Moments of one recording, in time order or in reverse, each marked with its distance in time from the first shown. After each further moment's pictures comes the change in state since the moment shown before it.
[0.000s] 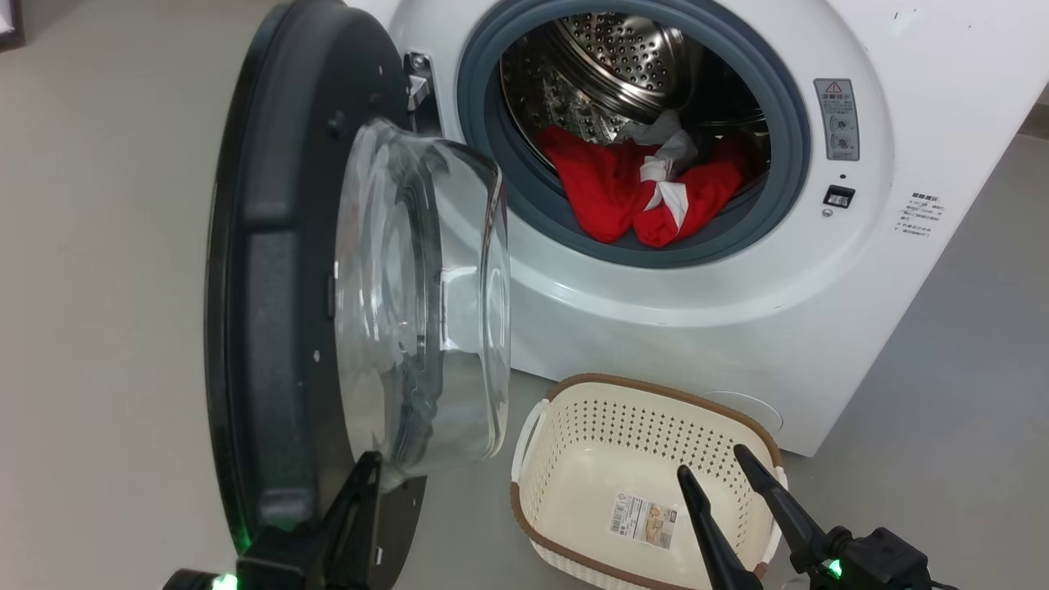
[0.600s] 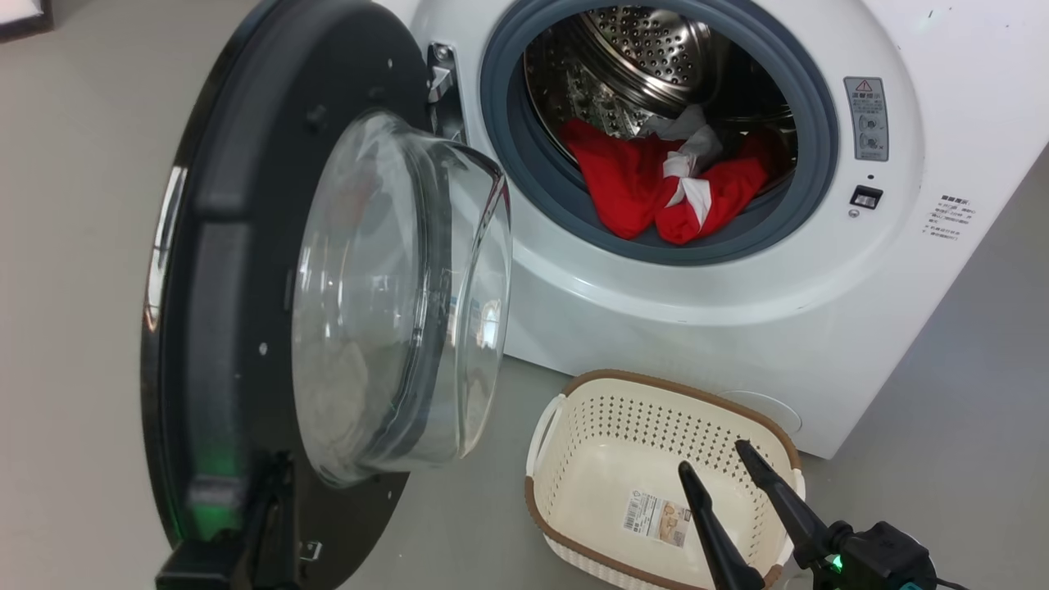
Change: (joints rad) left arm 0.048 0.030 0.104 -0.005 0.000 0.076 -0.041; right arm 0.001 0.000 -0.009 -0.028 -0.016 0.000 0.034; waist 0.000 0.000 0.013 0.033
